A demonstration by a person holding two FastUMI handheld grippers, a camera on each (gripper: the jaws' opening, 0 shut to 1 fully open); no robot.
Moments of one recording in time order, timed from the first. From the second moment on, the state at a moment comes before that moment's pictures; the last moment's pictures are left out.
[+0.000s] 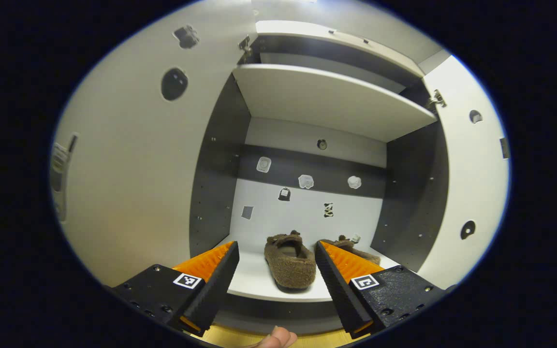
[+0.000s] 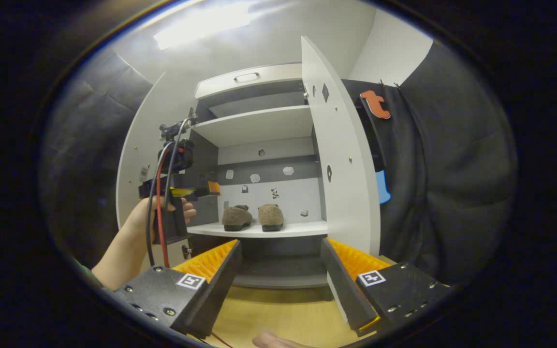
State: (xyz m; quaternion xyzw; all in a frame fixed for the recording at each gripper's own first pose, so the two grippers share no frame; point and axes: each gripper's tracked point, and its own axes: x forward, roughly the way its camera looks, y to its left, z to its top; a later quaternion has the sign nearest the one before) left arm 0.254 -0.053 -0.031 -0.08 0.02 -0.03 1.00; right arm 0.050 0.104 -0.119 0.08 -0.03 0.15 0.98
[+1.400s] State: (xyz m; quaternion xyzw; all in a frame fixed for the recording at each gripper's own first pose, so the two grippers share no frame) left arm -0.063 -0.060 -0.062 -0.01 0.00 -0.13 0.99; right arm 0.113 -0.154 -0.016 0.00 0.02 0.13 0.99
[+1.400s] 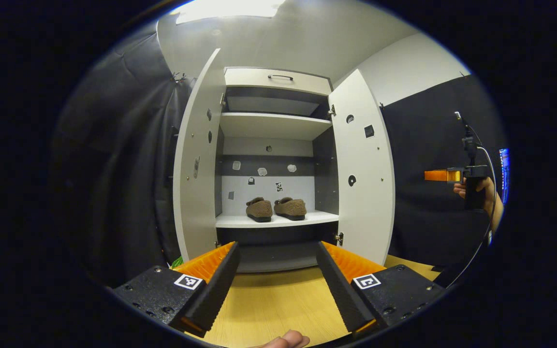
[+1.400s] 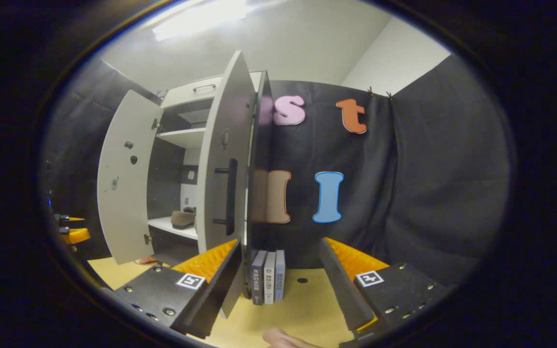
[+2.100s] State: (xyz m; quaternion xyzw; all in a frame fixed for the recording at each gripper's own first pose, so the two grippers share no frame) left arm -0.060 -0.023 -0.078 -0.03 0.02 -0.11 0.99; right arm 0.202 -0.104 -0.020 0.03 0.06 0.17 0.98
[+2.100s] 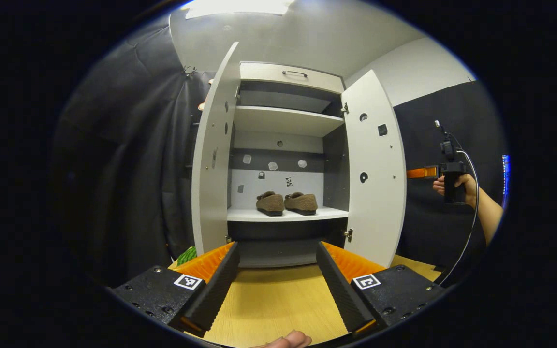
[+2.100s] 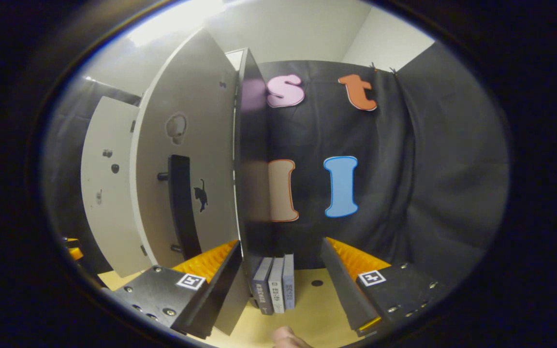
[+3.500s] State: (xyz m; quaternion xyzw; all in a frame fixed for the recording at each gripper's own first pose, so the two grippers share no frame) left arm -0.054 -0.002 -0.084 -0.03 0.04 -0.10 0.99; right arm 0.185 0.023 -0.010 0.04 0.02 0.17 0.98
